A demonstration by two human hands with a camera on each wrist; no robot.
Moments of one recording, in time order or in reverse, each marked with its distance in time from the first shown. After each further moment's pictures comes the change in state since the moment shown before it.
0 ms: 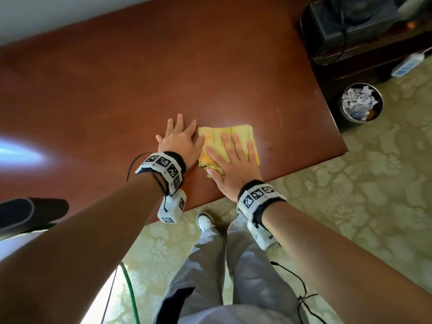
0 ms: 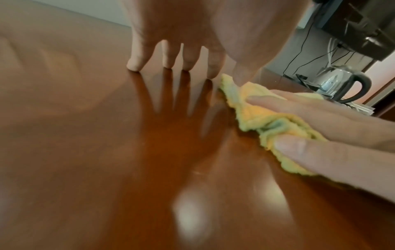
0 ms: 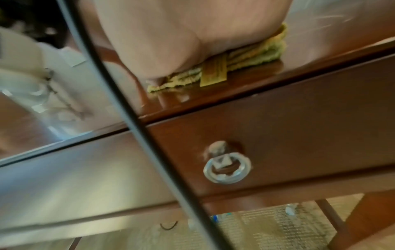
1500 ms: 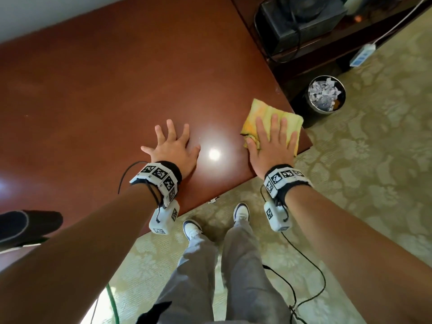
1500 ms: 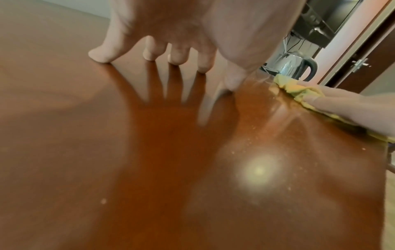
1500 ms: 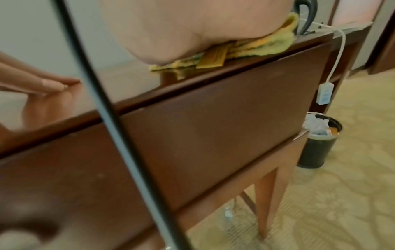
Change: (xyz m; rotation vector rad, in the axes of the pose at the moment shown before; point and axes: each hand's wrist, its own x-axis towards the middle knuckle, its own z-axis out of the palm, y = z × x) left_hand 0.011 0.060 0.019 0.160 -0.042 0.070; right_hand -0.014 0.137 -0.018 0.051 0.075 0.559
